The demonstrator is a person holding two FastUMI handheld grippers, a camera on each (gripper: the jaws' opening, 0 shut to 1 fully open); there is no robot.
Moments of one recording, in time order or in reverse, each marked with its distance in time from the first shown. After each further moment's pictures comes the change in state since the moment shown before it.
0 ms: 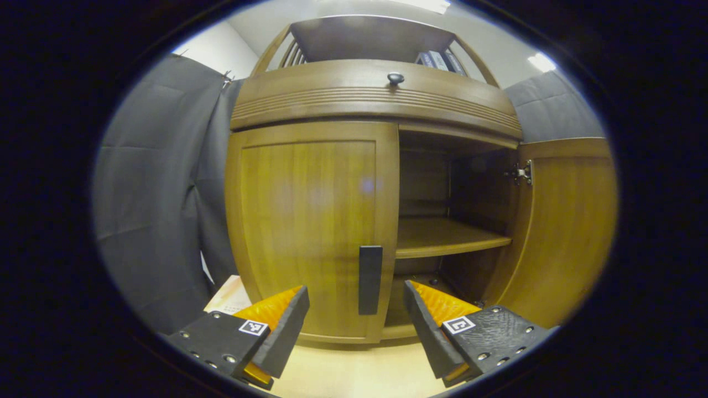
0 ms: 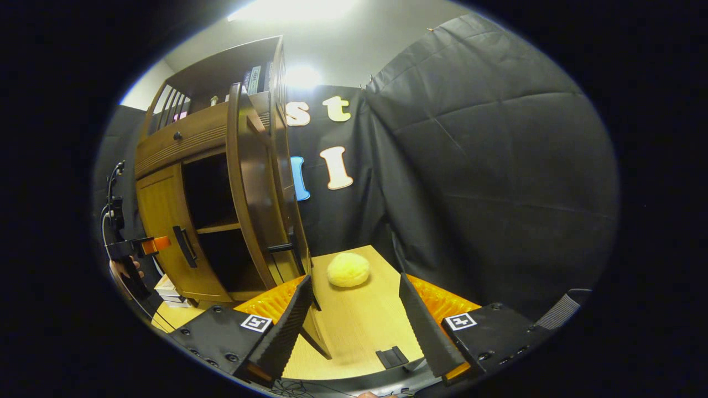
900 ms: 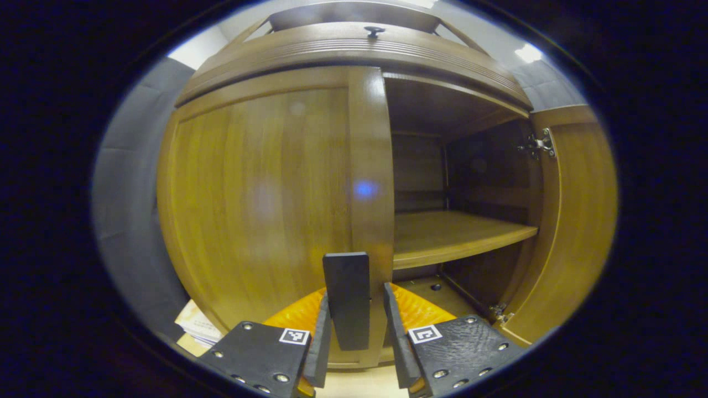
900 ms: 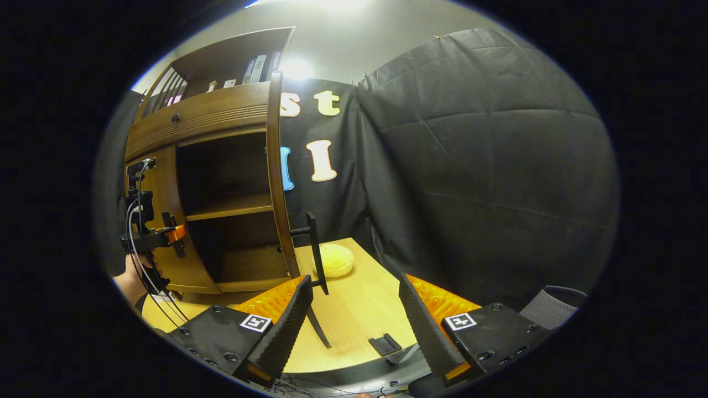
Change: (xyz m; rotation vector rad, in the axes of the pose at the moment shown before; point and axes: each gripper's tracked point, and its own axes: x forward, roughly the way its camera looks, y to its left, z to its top) left arm 0.099 -0.027 -0.019 -0.013 -0.003 -0.080; right arm -0.023 0.026 -0.013 -0.042 0.044 -0.121
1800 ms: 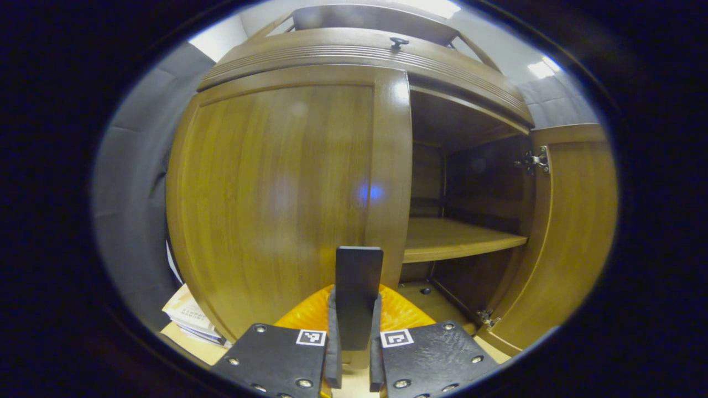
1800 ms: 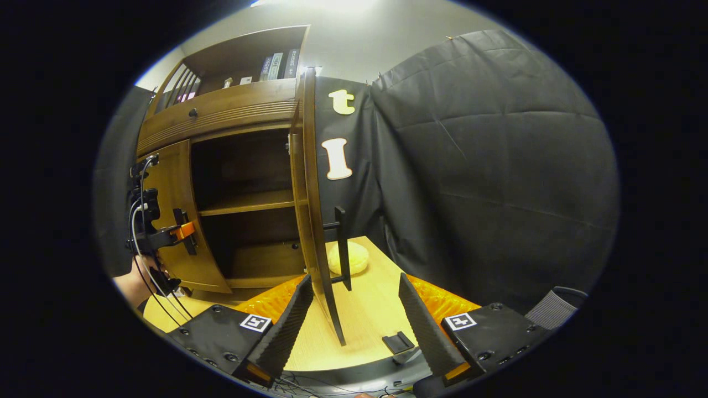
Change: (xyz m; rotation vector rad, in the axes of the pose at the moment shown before) left arm -0.025 0.006 0.000 -0.050 -0.045 -0.027; right arm -0.004 0.032 -0.003 -0.021 0.001 0.080
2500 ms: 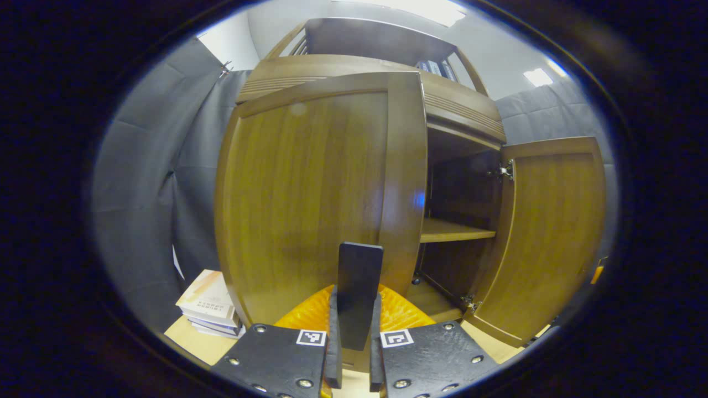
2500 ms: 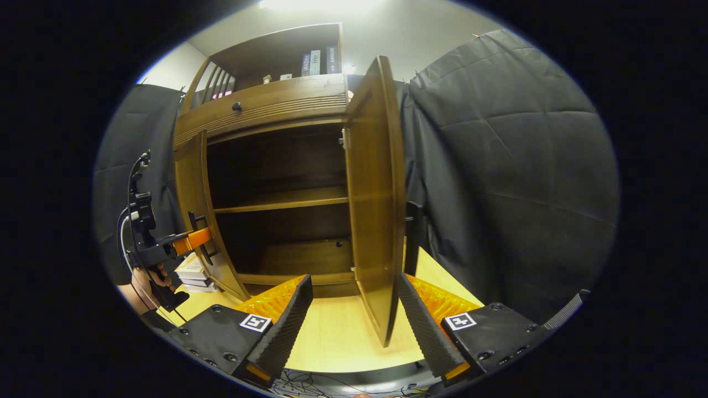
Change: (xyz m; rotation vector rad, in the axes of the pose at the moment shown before) left arm -0.102 0.030 -0.005 -0.013 -0.020 -0.035; right arm 0.004 0.077 -0.012 -0.028 -0.005 0.235
